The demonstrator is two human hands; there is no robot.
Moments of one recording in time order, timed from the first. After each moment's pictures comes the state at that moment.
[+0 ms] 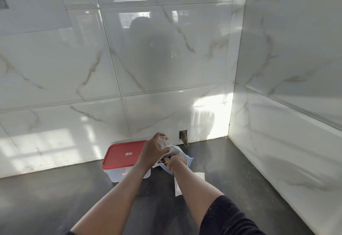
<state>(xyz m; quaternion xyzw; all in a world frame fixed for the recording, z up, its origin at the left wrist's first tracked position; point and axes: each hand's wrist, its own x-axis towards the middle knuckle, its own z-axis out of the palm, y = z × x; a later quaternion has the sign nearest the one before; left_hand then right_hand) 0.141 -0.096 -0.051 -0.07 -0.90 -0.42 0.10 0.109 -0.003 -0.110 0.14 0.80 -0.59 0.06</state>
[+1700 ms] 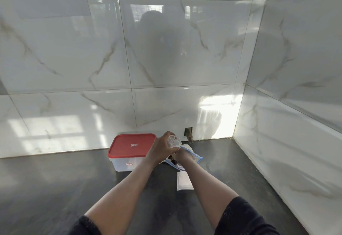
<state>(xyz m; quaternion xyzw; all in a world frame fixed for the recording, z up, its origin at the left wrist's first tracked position) 0.150 -0.091 -0.059 -0.09 -0.90 -0.41 0.09 0.118 0.015 -0.096 0.03 0.95 -0.26 0.15</state>
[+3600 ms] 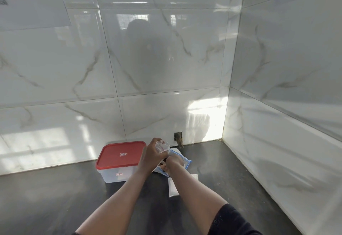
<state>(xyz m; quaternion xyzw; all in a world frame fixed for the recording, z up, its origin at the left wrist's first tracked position) 0.150 -0.079 -0.066 -0.03 -0.88 -0.46 0.13 0.128 0.003 -0.098 0.30 0.52 -0.80 0.09</state>
